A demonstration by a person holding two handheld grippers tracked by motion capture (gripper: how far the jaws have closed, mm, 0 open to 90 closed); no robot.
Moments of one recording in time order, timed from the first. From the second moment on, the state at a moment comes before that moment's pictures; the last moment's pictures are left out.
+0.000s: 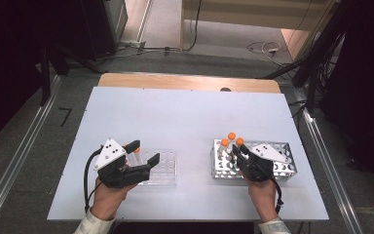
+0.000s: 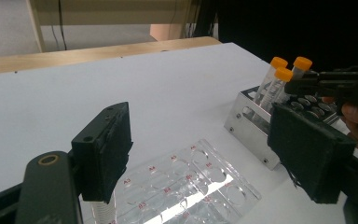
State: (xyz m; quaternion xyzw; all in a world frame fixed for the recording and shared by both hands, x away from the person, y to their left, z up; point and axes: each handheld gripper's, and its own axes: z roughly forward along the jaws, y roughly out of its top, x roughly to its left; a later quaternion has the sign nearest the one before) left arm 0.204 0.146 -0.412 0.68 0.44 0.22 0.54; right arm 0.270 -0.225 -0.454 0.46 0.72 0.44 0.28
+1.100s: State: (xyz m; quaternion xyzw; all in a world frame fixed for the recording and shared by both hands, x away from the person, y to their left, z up) left arm 0.202 0.147 -0.412 0.68 0.44 0.22 0.54; right arm 0.239 -0.233 -0.408 0.42 0.70 0.49 0.29
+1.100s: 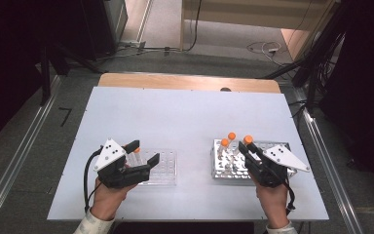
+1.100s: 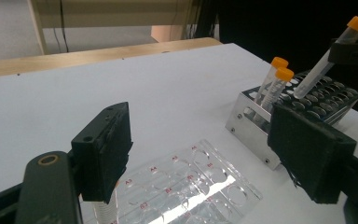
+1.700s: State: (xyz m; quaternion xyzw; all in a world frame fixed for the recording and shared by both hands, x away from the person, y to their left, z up) left arm 0.201 0.146 -0.411 0.68 0.43 0.22 0.54; right arm 0.212 -0.212 -0.398 0.37 0.74 0.50 0.25
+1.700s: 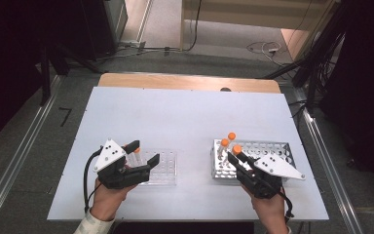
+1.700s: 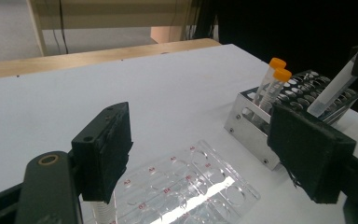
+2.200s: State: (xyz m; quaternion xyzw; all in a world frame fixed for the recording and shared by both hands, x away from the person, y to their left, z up) left arm 0.195 0.131 -0.409 0.69 0.41 0.21 0.55; right arm 0.201 -0.176 -0.413 0.33 0.78 0.49 0.21
